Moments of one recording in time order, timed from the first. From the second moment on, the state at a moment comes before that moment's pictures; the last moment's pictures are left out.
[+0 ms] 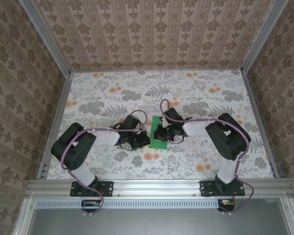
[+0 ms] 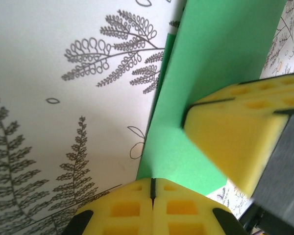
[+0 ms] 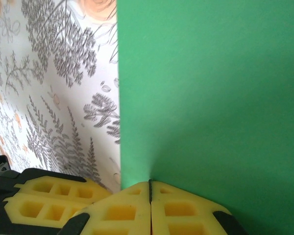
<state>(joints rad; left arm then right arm) -0.71 1.66 0.67 -0.01 0.52 -0.94 0.58 1.83 0.89 -0.08 -0.49 0.78</state>
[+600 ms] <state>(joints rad) -0.71 1.65 0.67 -0.04 0.50 -0.94 0.44 1.58 0.79 -0.22 -0.40 0.78</state>
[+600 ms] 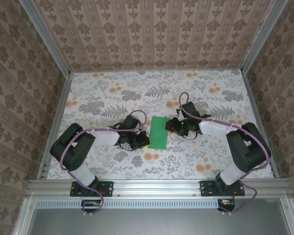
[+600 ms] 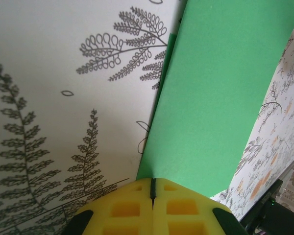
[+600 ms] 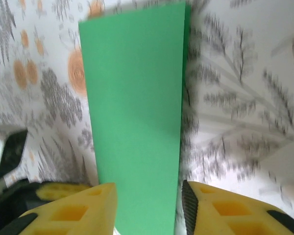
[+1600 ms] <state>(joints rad) -0.71 1.65 0.67 -0.04 0.50 -0.95 0.59 1.56 0.62 -0.06 -0.47 1.05</state>
